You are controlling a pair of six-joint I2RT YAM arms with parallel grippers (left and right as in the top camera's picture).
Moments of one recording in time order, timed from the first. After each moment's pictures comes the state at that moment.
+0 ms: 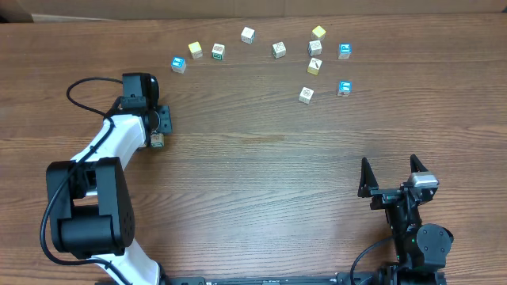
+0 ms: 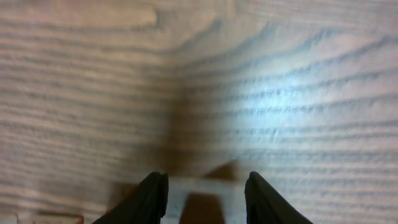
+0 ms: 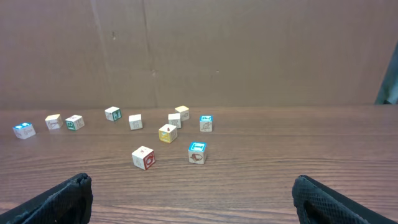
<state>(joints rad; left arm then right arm) 0.05 1.87 1.12 -0.33 -0.12 -0.07 -0.10 0.01 0.02 -0.02 -0.17 0.04</state>
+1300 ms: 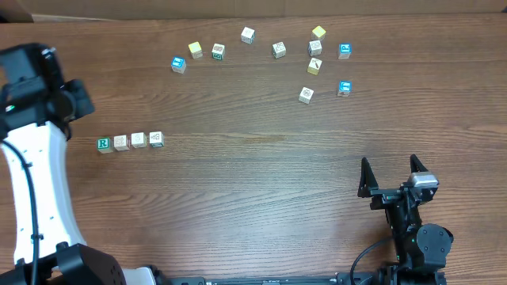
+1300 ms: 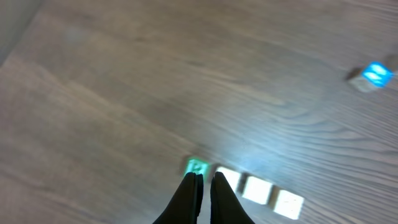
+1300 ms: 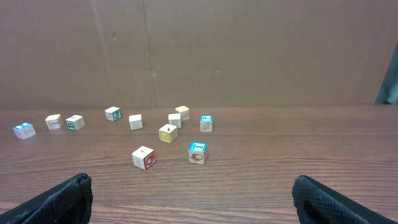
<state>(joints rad) 0.37 1.55 1.47 -0.86 -0.08 -0.07 -0.10 0.01 0.02 -0.02 -0.18 0.04</state>
